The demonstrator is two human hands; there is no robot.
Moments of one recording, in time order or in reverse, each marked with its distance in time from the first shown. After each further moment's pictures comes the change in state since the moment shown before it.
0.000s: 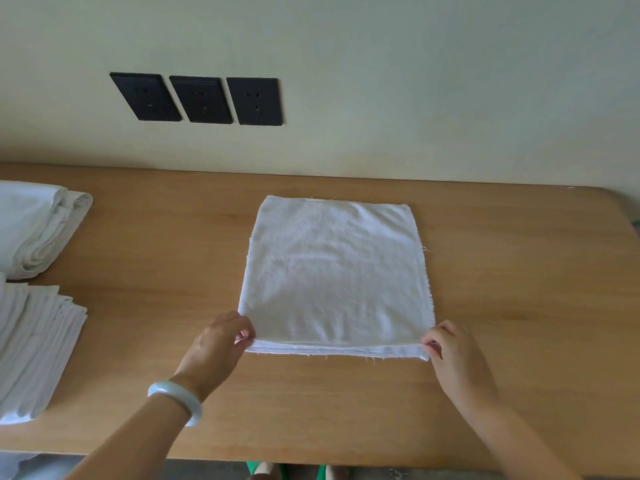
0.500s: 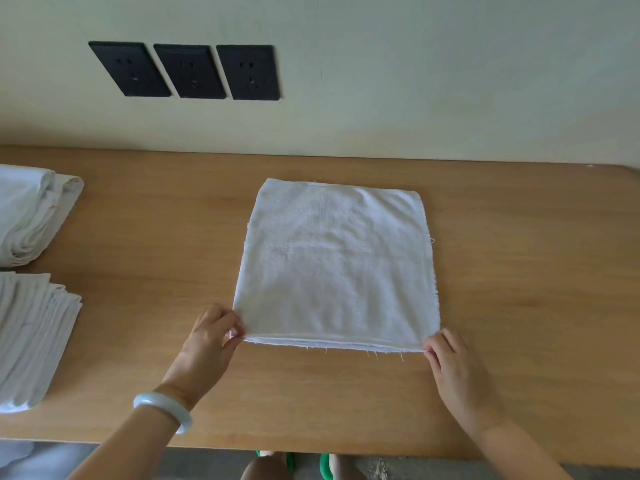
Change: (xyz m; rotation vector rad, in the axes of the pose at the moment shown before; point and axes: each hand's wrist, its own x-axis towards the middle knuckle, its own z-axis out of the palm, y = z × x) left_hand -0.018 -0.015 0.008 0.002 0.102 0.042; right_hand -0.030 0.001 0.015 -0.104 -0.001 -0.138
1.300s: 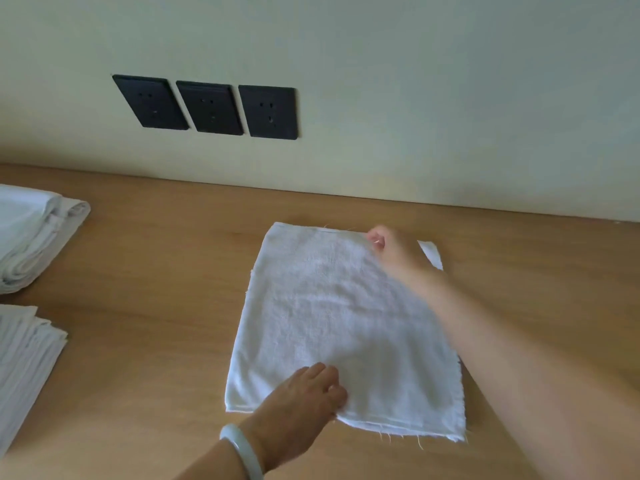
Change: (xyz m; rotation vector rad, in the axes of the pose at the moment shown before) left_hand 0.042 0.091 0.062 0.272 -0.332 0.572; right_hand 0.281 -0.057 0.000 0.334 -0.196 0.104
